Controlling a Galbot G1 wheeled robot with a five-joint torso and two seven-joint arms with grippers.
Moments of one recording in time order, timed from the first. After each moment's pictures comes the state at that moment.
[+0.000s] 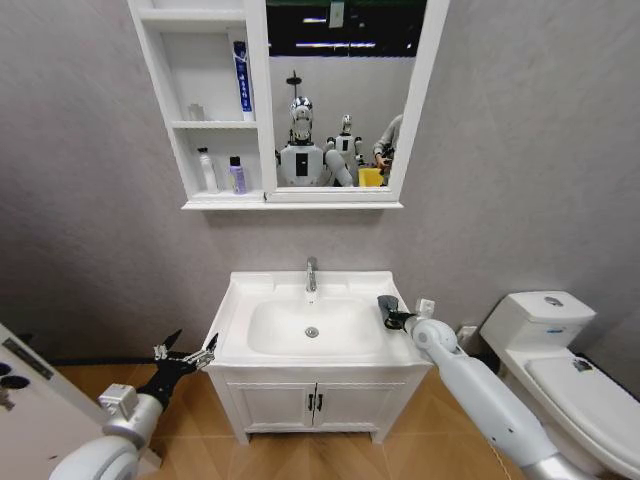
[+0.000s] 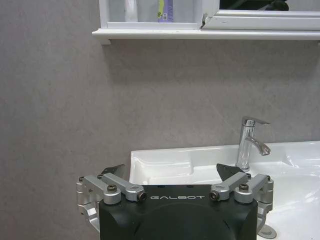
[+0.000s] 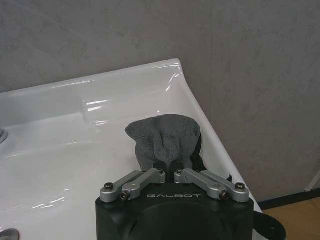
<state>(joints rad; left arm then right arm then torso) 1.79 -1.02 -0.80 -2.29 -0.59 0.17 -0.05 -0.84 0.93 0.20 1.50 1.02 -0.49 0.43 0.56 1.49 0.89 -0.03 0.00</state>
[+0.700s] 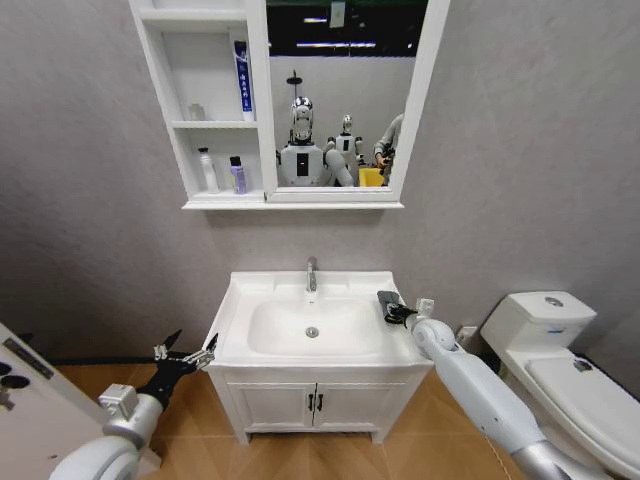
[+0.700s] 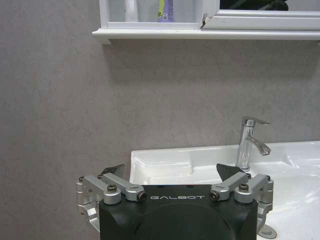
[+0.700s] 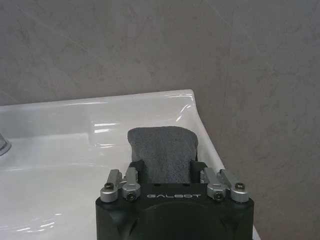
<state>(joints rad) 1.79 -1.02 -0.80 -2.29 -0.59 0.17 -0.05 -0.80 0.95 0.16 1.41 0.82 -0.34 0.27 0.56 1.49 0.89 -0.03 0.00</state>
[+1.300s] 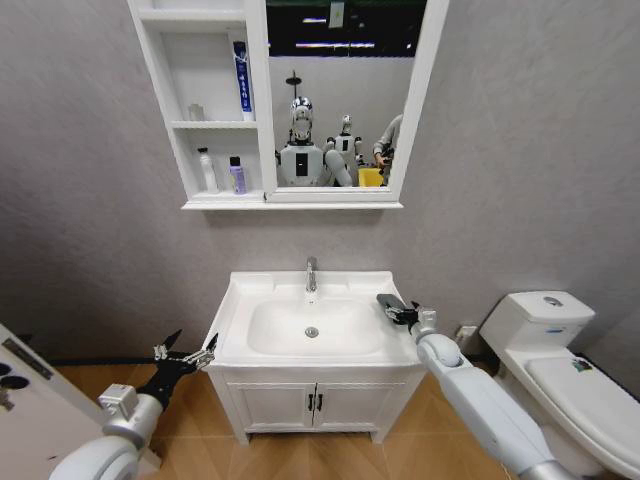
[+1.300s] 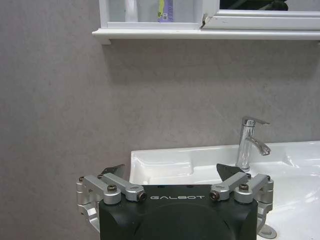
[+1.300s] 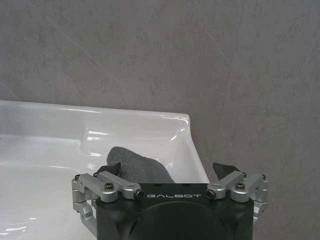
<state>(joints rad) 1.79 -1.02 -0.80 -2.29 -0.59 0.17 -0.05 -0.85 0.98 0.18 1.38 0.60 -0.19 0.23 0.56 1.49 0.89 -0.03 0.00</state>
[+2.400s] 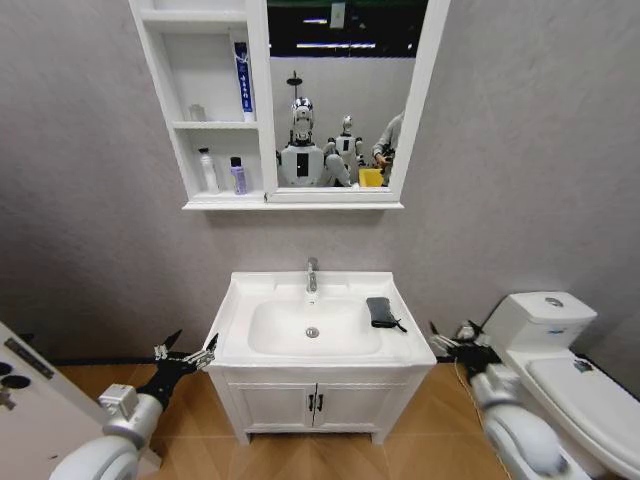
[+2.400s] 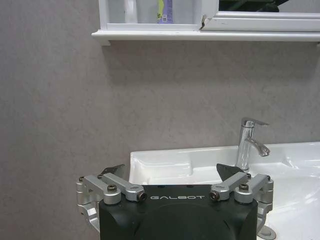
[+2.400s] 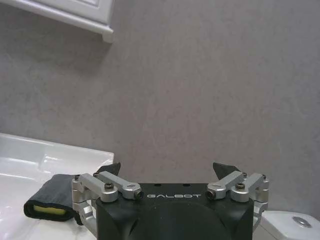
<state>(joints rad) 1.79 -1.02 -0.80 -2.29 -0.59 0.17 -0.05 -1.87 1.05 0.92 2.14 0.41 0.00 0.22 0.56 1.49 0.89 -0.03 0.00</state>
